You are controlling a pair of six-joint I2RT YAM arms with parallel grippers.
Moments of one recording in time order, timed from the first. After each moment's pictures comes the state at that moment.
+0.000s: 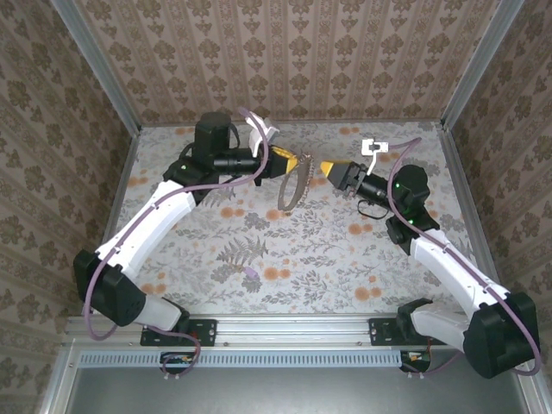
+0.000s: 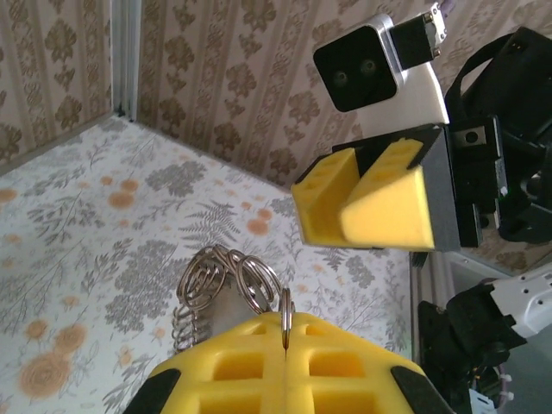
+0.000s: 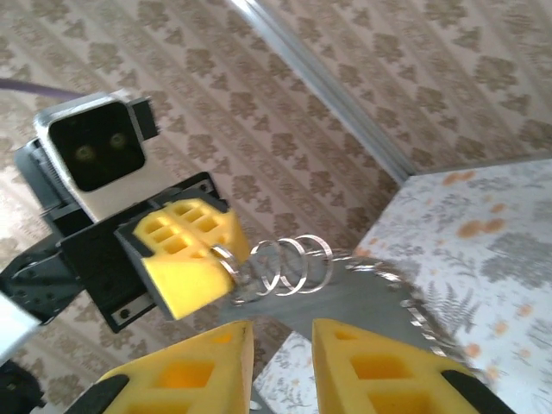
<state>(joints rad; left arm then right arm) -0.58 1.43 1.39 -0.27 0.84 -0.07 0.31 1.11 0.76 0.52 -0.67 0.84</state>
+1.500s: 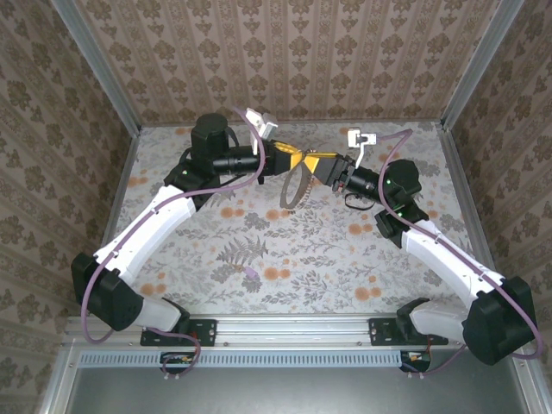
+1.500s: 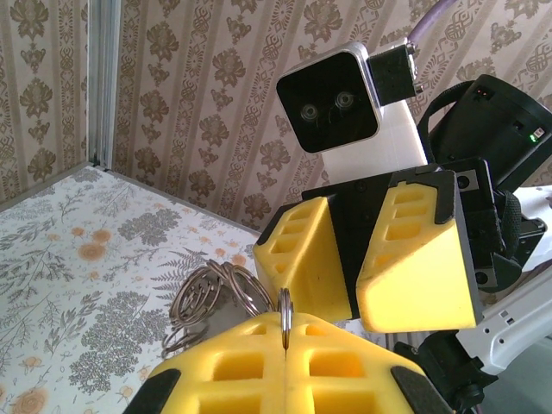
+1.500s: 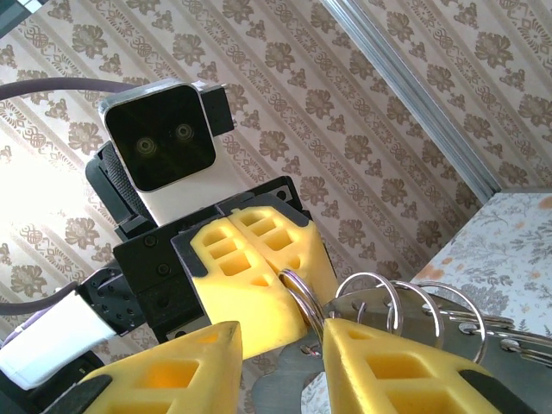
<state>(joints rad) -0.61 1.41 1.35 -0.09 0.86 -0.20 0.40 1.19 0.84 0.63 -0.68 0.89</state>
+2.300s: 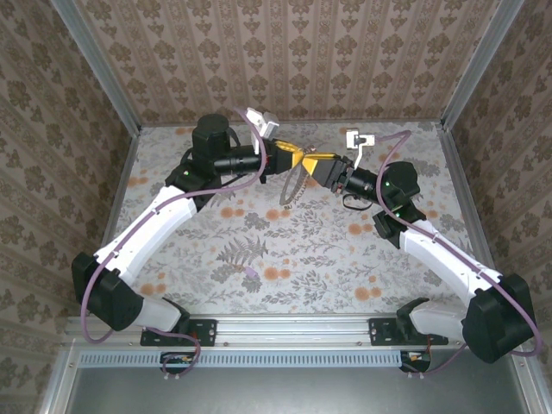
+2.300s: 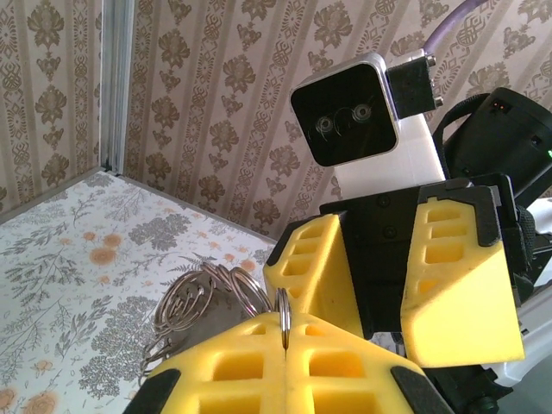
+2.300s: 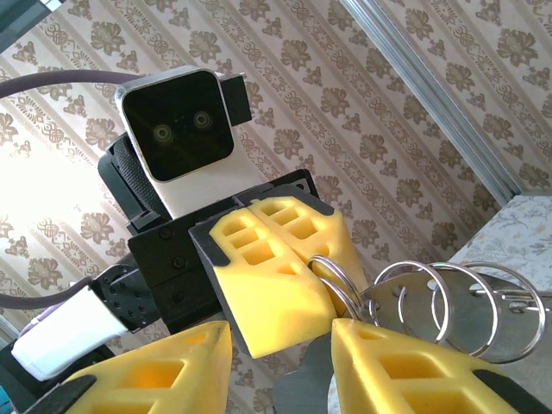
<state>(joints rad) -0.62 1.41 1.35 -0.08 0.82 -0.20 0.41 1.20 0.83 0.69 -0.69 0.91</state>
